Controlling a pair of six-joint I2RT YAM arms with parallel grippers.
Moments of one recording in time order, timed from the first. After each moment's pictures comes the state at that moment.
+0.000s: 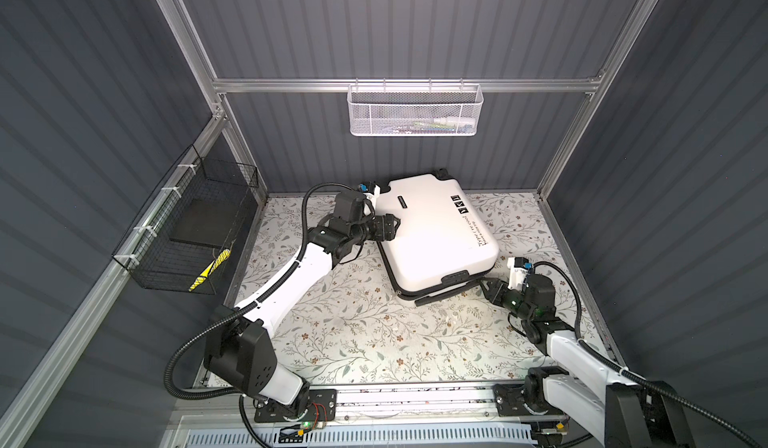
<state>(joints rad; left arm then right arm) -0.51 1.52 1.33 -0.35 0.18 -0.32 0.06 1.03 0.24 0.27 -0.39 0.51</state>
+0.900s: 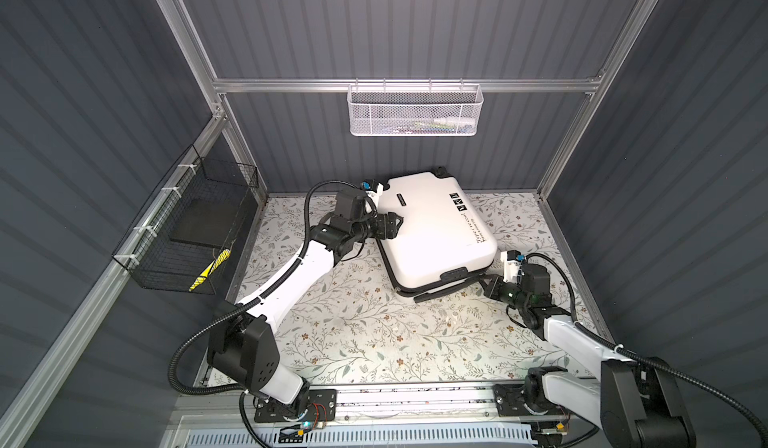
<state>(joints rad) -0.51 1.54 1.35 -0.33 0.22 -0.29 0.07 1.13 0.34 0.19 -0.42 0.46</state>
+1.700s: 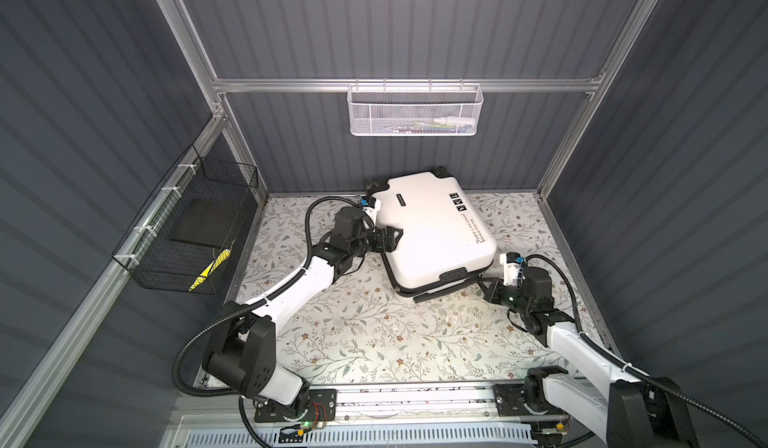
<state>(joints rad) -0.51 1.50 1.07 -0.04 0.27 -0.37 0.13 1.02 0.31 0.14 -0.42 0.44</state>
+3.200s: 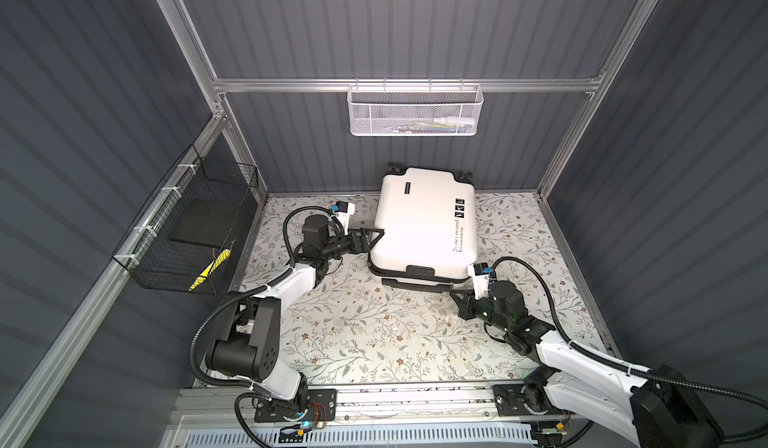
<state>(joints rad) -0.24 1.58 0.85 0.46 0.79 -0.54 0.55 0.99 0.28 0.24 -0.17 0.47</state>
